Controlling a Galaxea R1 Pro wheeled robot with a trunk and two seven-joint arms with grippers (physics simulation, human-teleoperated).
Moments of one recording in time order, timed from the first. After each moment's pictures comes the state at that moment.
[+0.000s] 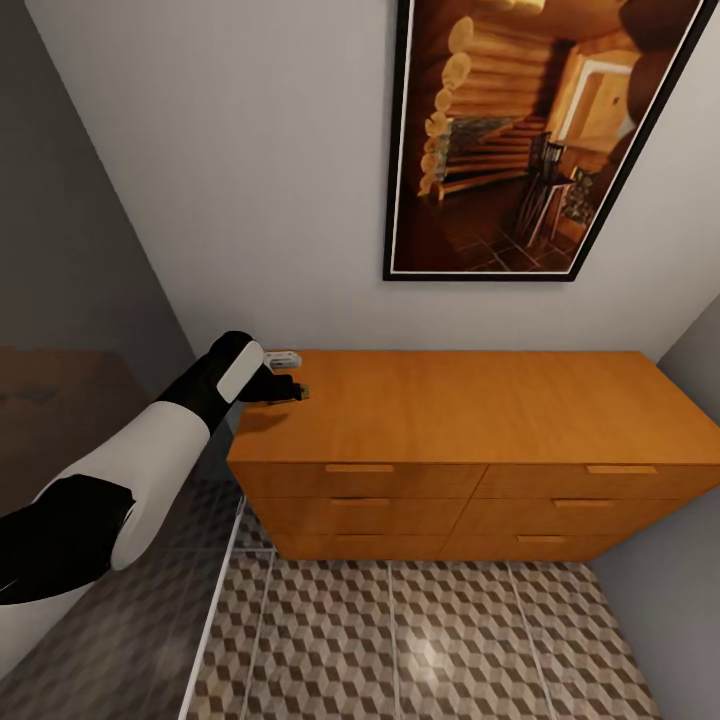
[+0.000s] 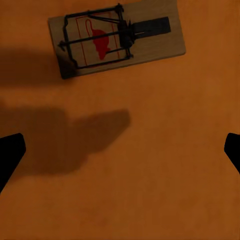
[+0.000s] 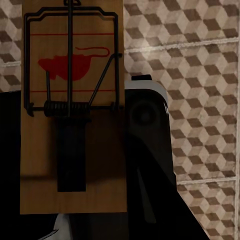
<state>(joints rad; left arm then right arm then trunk) -1.34 -0.01 -0.31 -0.55 0.61 1.02 0.34 -0.18 0.04 0.30 -0.02 -0.39 -0.42 -0.01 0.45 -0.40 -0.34</state>
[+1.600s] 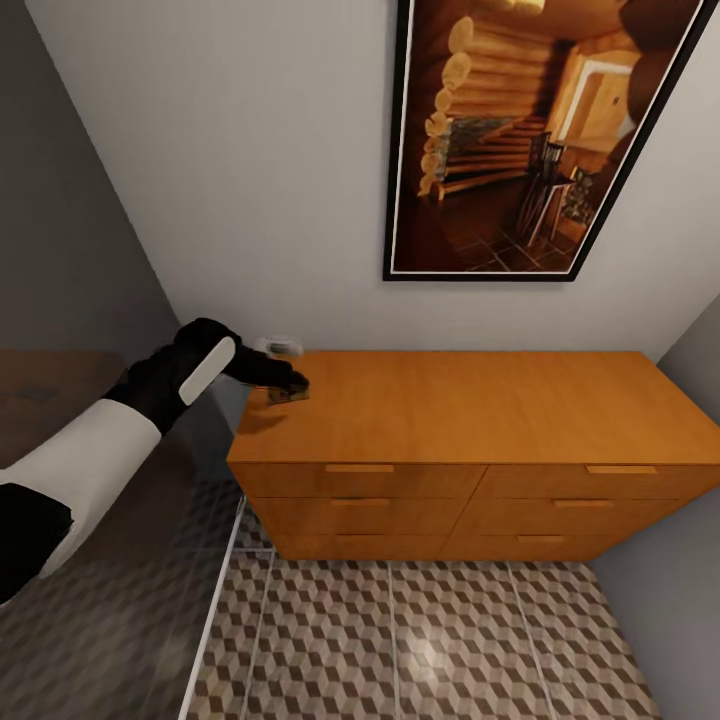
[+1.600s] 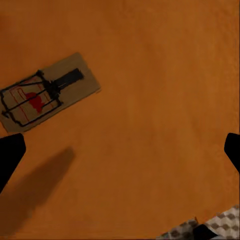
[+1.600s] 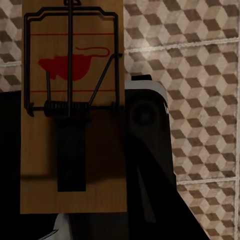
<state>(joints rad) -1.34 0.18 -0.61 -0.78 0.63 1.01 -0.18 -0.18 0.04 0.30 -0.02 -0.39 -0.42 -0.01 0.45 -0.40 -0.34</state>
